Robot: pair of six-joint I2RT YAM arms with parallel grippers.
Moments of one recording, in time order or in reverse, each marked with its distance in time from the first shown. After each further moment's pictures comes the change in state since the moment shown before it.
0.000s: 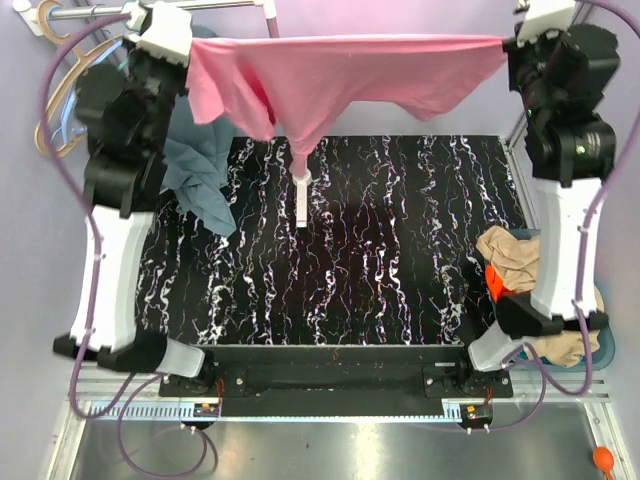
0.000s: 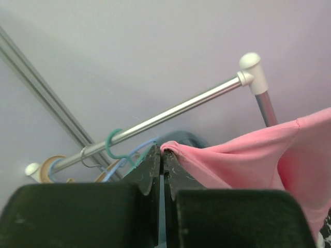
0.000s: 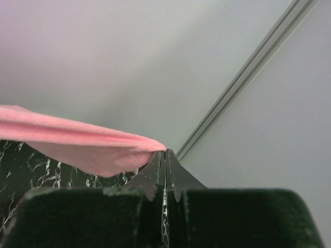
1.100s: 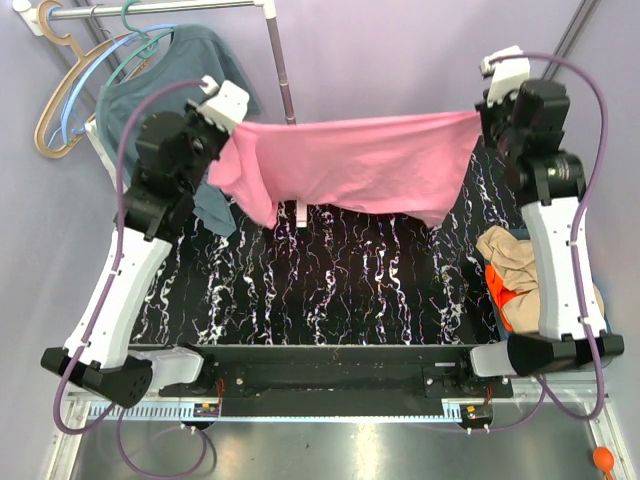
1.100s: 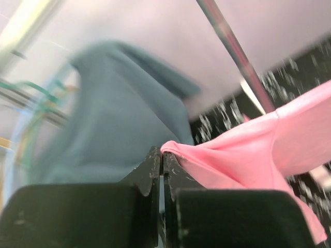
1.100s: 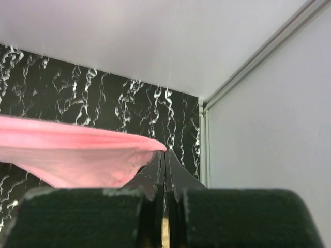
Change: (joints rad) left arm -0.109 -0.264 -0.580 -0.049 -0.034 0.087; right arm -0.009 -0.335 -0.738 0.091 -0.066 0.083
